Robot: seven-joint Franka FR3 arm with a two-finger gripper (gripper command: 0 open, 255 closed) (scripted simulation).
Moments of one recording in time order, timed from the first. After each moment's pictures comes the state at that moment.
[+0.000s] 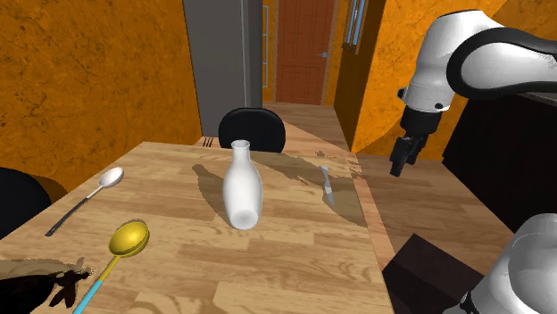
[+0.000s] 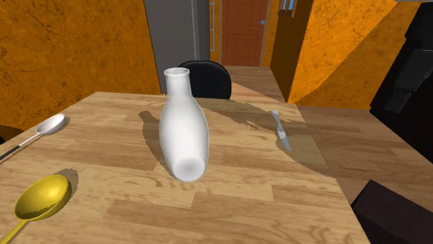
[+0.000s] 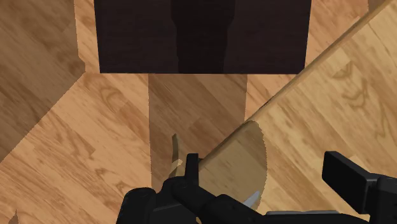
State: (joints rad) arm 0.00 -0.80 0.06 -2.45 0.05 1.63 0.01
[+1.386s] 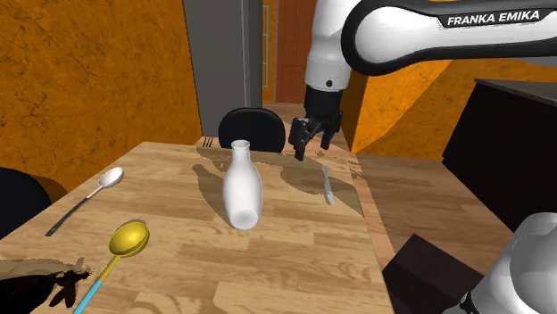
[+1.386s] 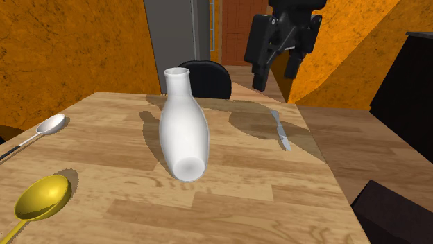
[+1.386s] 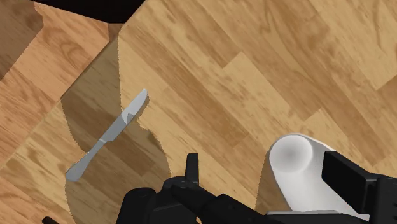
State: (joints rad) arm 0.04 -0.25 0.37 -1.91 0.08 1.73 0.38
